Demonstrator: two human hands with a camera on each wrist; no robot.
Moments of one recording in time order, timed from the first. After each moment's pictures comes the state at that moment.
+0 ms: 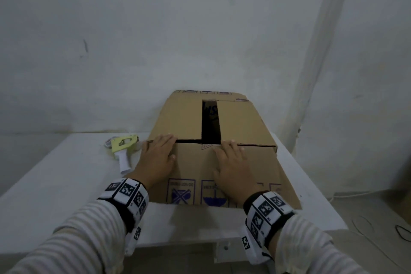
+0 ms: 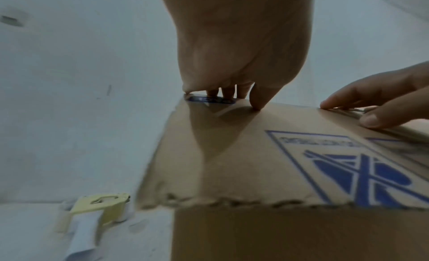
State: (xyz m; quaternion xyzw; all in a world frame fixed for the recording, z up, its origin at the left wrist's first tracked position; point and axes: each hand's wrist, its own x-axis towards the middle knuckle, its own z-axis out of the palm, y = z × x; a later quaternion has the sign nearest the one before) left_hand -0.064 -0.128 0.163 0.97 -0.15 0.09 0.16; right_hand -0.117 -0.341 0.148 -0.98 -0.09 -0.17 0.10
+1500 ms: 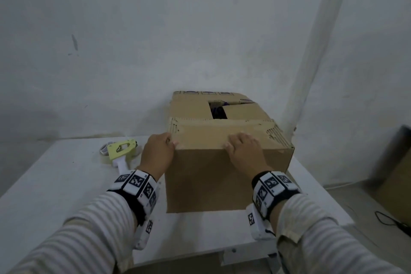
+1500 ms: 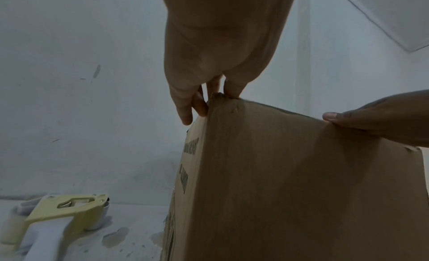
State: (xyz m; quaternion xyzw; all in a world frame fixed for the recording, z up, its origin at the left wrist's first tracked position) left_hand -0.014 -0.096 0.184 0.92 -0.05 0.11 0.36; right_hand -0.052 -0.321 0.168 -0.99 0.06 -0.12 0.09
